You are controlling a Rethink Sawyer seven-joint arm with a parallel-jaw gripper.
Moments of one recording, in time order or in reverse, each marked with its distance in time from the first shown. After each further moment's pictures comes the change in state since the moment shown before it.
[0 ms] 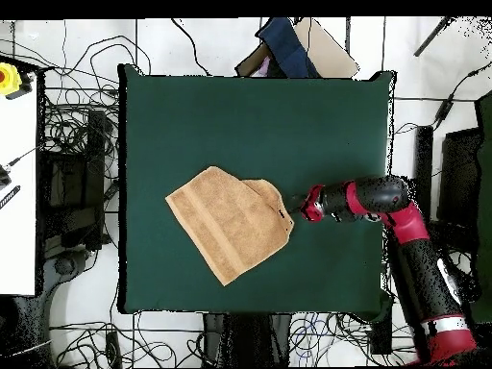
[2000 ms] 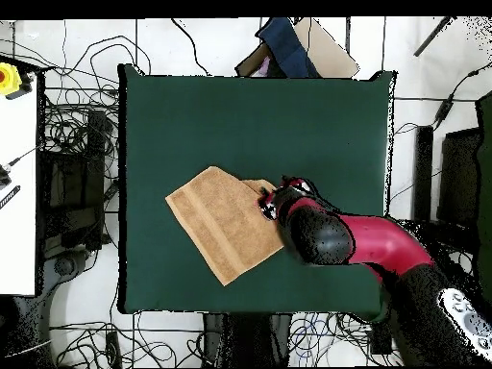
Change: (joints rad) arm 0.326 -0.824 -0.213 0.657 0.109 -0.995 0.435
